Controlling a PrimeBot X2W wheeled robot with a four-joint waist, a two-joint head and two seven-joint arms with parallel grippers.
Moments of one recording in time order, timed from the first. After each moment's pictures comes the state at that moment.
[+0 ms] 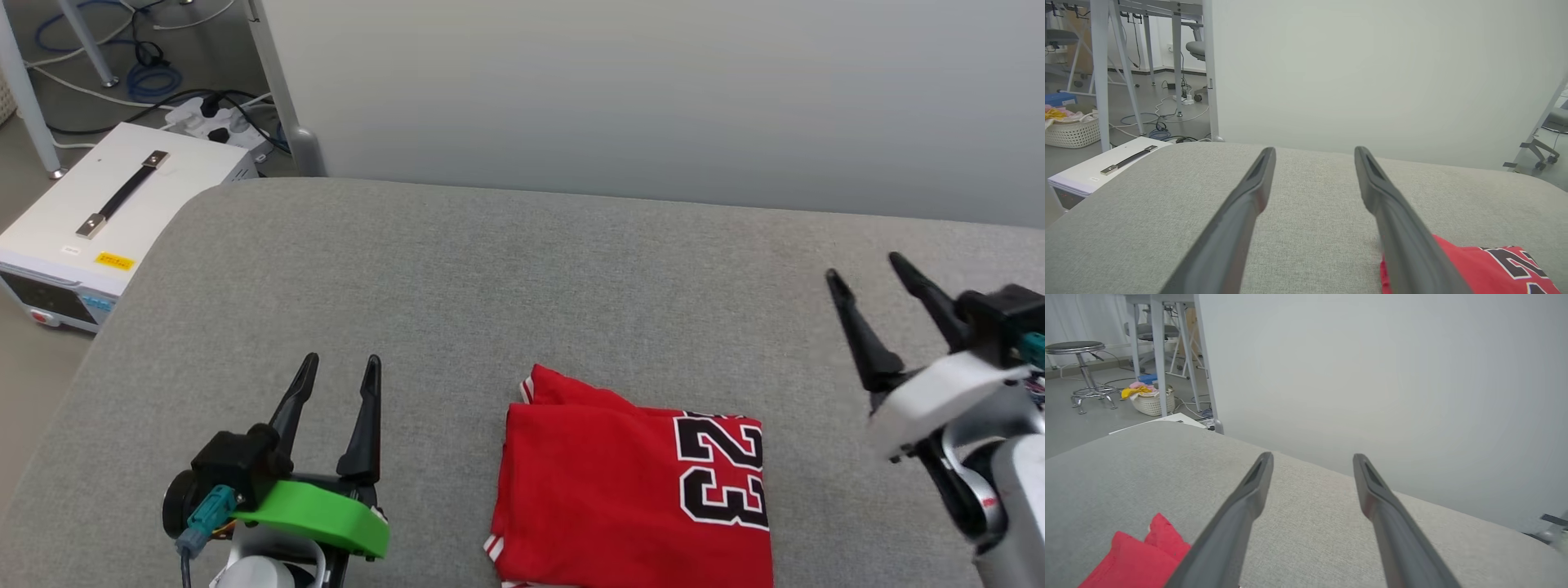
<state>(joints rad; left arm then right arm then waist) -0.04 0.13 -0.10 0.12 -0.28 -0.12 -0.26 -0.25 -0.35 0.18 0.11 0.34 0.13 0.00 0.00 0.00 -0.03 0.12</state>
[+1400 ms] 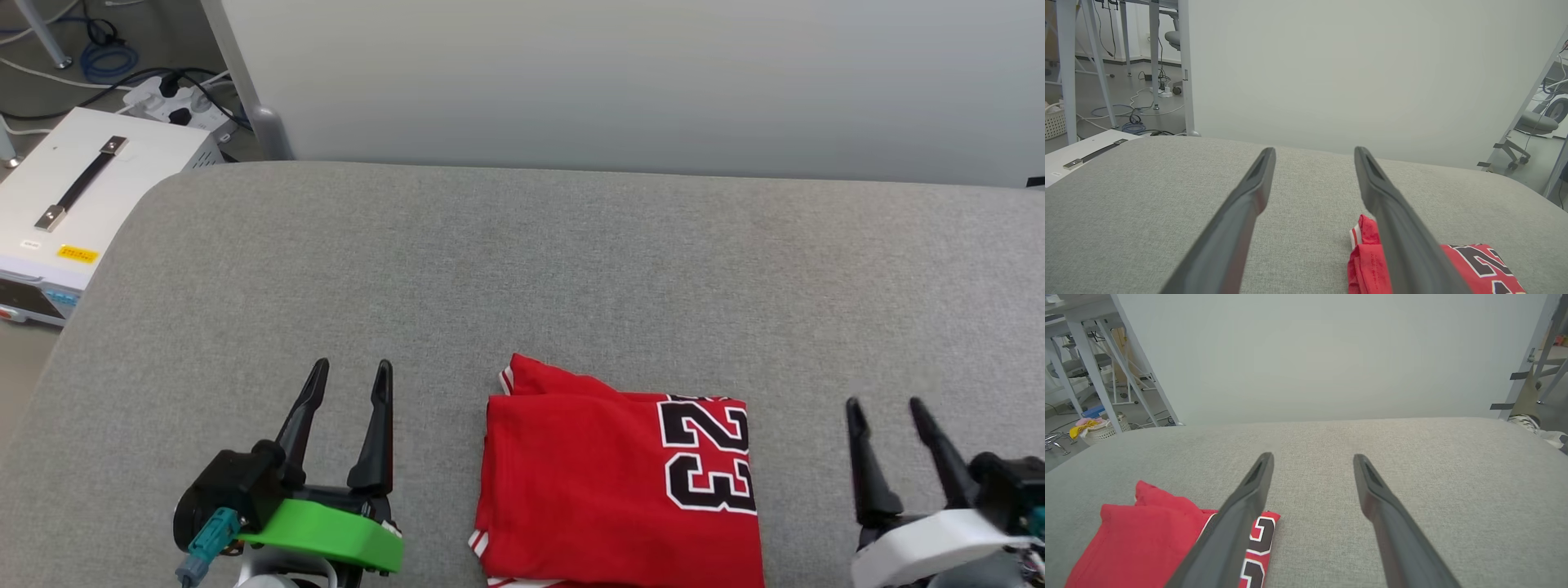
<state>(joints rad) 0.02 0.09 -0.10 0.02 -0.28 -0.13 -0.26 0.12 -0.08 -0.05 -0.07 0.22 0.13 -0.10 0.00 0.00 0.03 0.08</state>
